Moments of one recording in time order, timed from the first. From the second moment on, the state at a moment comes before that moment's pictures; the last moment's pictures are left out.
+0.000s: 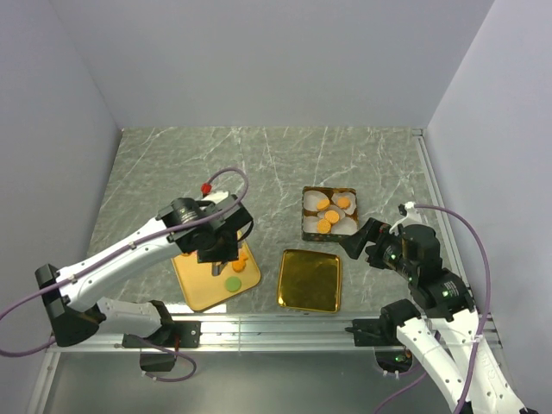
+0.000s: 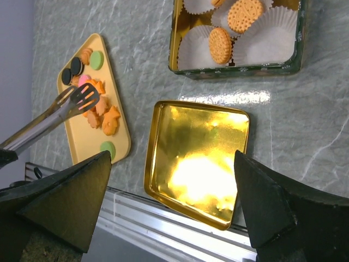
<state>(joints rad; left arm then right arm) -0.98 1.27 1.35 -1.35 -0.31 -1.01 0.34 0.45 0.68 -0.77 -0.12 0.67</state>
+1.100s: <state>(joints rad) -0.98 0.99 1.03 -1.35 -0.25 -1.15 0.34 0.45 0.66 -0.76 -0.15 0.69</state>
